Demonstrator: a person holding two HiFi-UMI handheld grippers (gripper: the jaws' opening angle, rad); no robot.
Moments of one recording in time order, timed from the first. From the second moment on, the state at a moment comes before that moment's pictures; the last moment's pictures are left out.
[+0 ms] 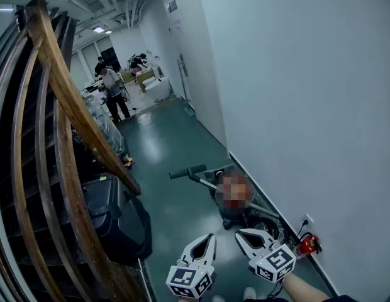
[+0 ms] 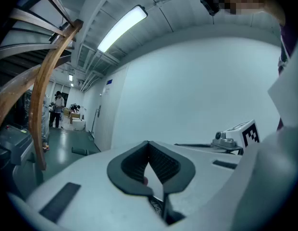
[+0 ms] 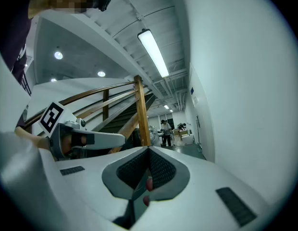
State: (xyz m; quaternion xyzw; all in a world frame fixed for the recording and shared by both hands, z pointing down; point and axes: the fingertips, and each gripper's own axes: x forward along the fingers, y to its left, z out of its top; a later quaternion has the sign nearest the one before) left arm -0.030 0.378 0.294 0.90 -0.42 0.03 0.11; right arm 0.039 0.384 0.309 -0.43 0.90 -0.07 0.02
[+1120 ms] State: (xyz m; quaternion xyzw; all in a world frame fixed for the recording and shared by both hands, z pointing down) left arm -0.082 0.250 0.343 0.89 -0.42 0.04 0.15; right arm -0.006 0.261 0.353 -0.44 0.89 -0.12 0.02
